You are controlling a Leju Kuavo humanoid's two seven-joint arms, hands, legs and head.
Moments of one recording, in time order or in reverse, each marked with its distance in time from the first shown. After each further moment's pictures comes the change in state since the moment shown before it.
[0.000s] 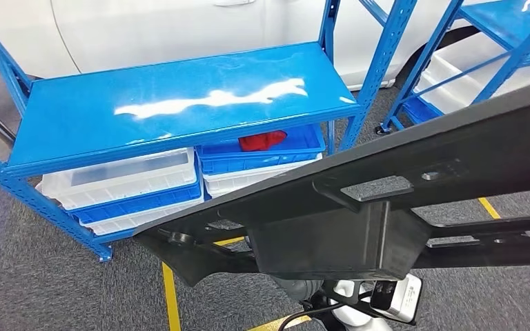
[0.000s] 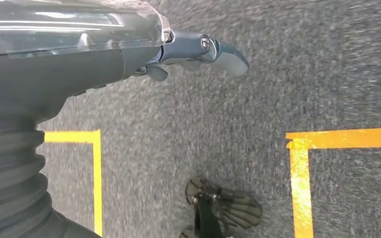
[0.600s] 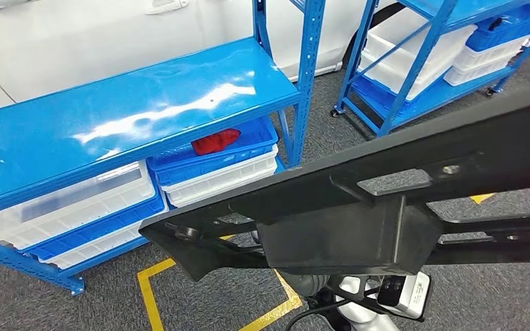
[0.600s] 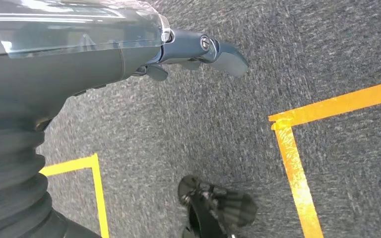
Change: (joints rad) left arm 0.001 -0.002 0.000 0.000 -0.001 0.000 0.001; right arm -0.009 -0.017 -0.006 -0.011 0.000 0.001 0.000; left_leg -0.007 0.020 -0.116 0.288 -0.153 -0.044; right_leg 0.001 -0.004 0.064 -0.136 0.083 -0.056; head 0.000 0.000
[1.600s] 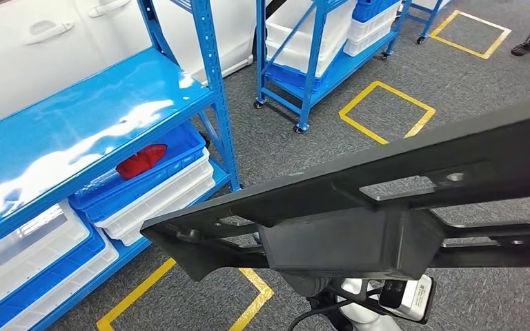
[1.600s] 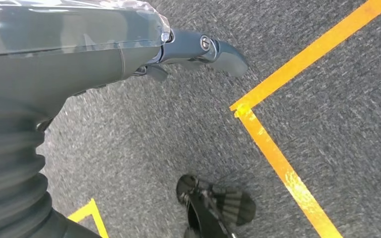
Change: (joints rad) left arm -0.001 -0.001 0.000 0.000 0.000 0.000 0.000; right arm -0.002 -0.007 -0.003 -0.006 0.001 -0.001 0.000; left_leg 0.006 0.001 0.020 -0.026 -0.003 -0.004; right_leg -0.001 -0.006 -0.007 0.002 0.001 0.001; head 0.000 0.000
